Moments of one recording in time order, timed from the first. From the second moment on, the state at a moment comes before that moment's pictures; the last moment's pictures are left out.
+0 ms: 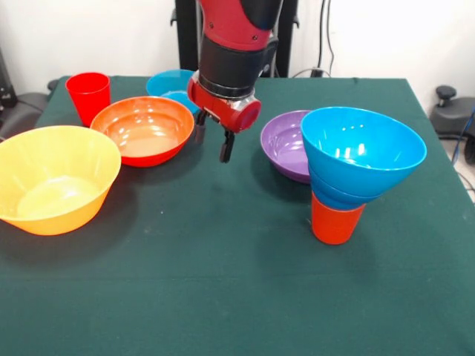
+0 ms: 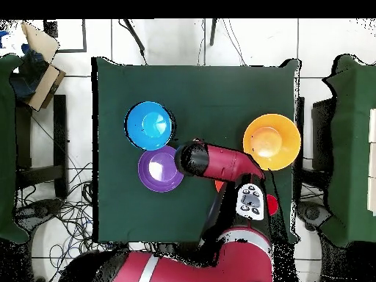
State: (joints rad) arm -0.17 -0.48 -0.18 1.63 -0.03 0.37 2.30
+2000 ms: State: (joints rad) arm -0.24 -0.47 -0.19 1.74 -0.16 0.36 2.30
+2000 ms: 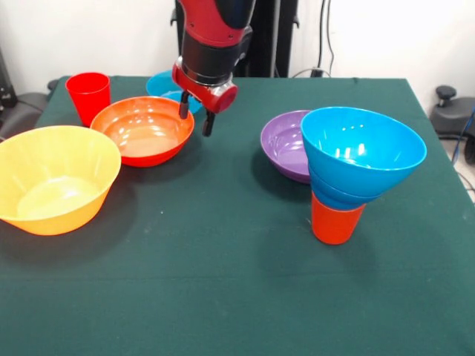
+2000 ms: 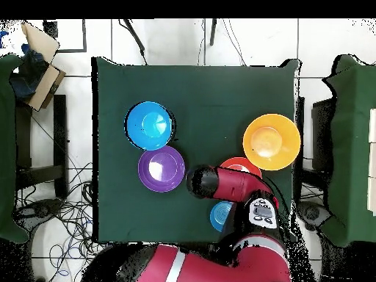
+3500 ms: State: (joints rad) arm -0.29 -0.39 -0.24 1.74 -0.21 0.28 2.30
